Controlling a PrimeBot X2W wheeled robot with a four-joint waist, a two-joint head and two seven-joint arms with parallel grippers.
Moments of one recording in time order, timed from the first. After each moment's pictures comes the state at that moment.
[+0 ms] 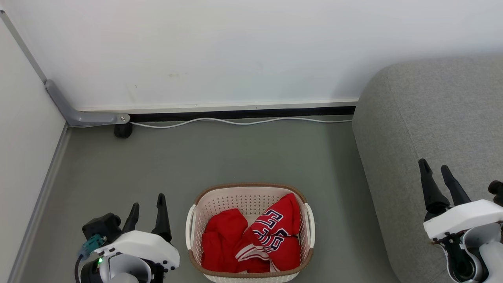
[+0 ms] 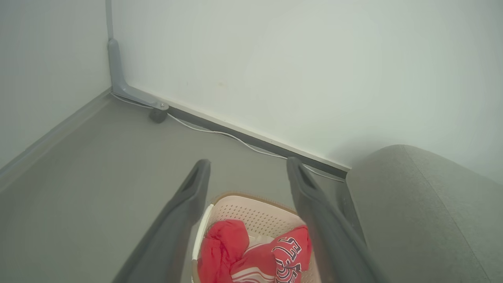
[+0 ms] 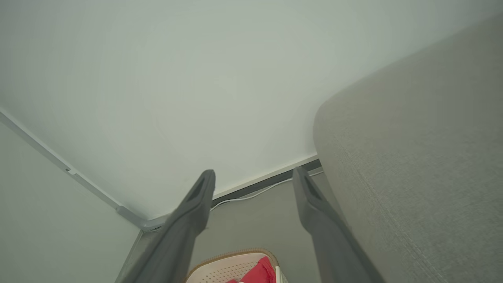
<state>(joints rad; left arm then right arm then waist) -0.16 0.02 -0.13 0.45 -0.56 0.12 -0.14 -0.25 -0.24 0.13 0.42 0.80 0.12 -0.13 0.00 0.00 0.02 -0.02</state>
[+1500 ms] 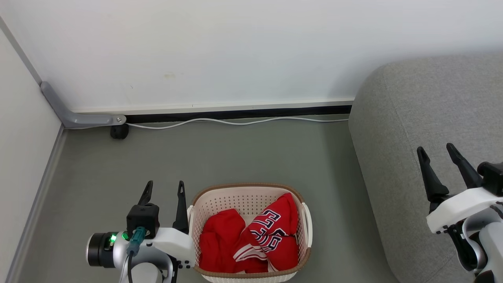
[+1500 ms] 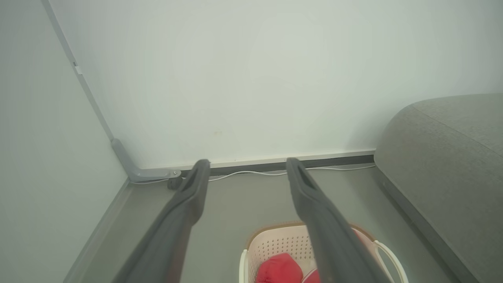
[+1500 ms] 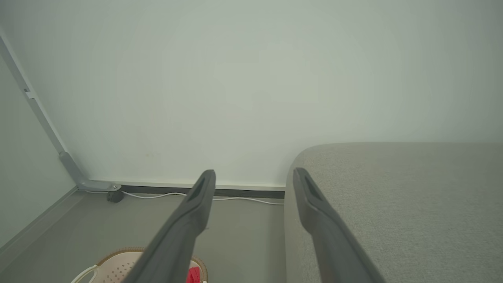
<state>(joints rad) -0.21 0.04 -0.25 0.48 -0.18 0.20 -0.25 -0.36 -0.35 0.26 0.53 0.48 0.13 -0.25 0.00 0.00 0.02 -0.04</state>
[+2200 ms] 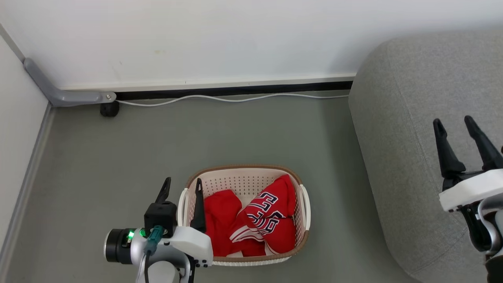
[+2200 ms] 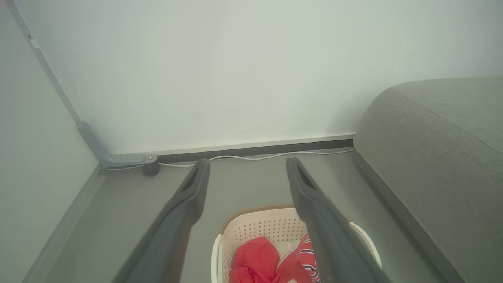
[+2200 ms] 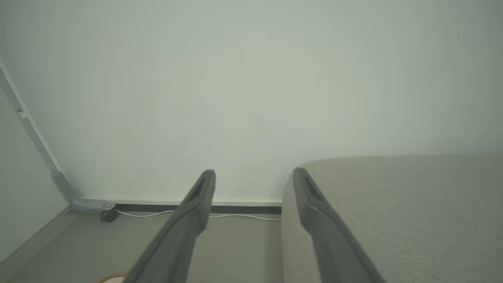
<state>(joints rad) -0.22 0.04 -0.35 0.45 -0.25 0.25 -0.25 -0.37 -0.36 0.20 0.43 0.49 0.13 -0.25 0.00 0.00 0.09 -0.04</state>
